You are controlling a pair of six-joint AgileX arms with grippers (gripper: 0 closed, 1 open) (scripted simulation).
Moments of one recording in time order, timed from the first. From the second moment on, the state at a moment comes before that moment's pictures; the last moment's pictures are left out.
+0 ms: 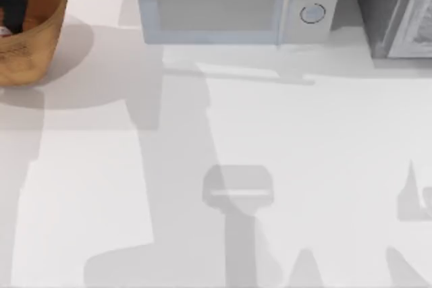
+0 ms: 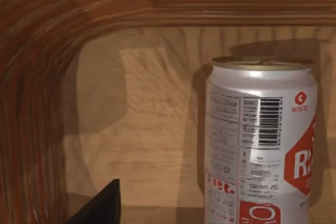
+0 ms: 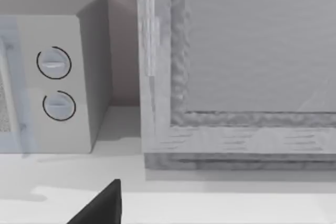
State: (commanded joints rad) left arm 0.16 2.62 2.58 -1.34 0.09 0.18; right arm 0.00 0.00 0.00 0.00 0.00 0.00
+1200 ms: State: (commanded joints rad) left arm 0.15 2.66 2.45 -1.16 0.09 0.17; right arm 0.00 0.00 0.00 0.00 0.00 0.00
